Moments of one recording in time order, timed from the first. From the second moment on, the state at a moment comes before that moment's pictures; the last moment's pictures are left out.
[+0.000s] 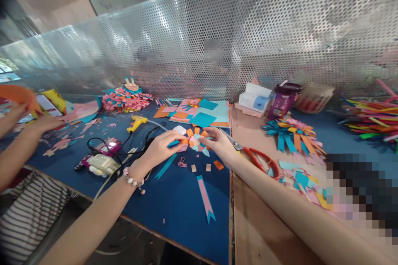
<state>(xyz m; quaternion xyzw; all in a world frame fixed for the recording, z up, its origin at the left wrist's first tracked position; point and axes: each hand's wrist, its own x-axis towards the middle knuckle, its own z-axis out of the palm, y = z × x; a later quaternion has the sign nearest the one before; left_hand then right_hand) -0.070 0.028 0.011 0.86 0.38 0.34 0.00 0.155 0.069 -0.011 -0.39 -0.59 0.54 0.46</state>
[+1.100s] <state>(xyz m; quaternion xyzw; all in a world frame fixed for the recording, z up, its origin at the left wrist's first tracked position) -0.067 0.033 0.010 0.76 0.43 0.44 0.20 0.153 0.067 -0.011 -0.39 -0.62 0.46 0.49</state>
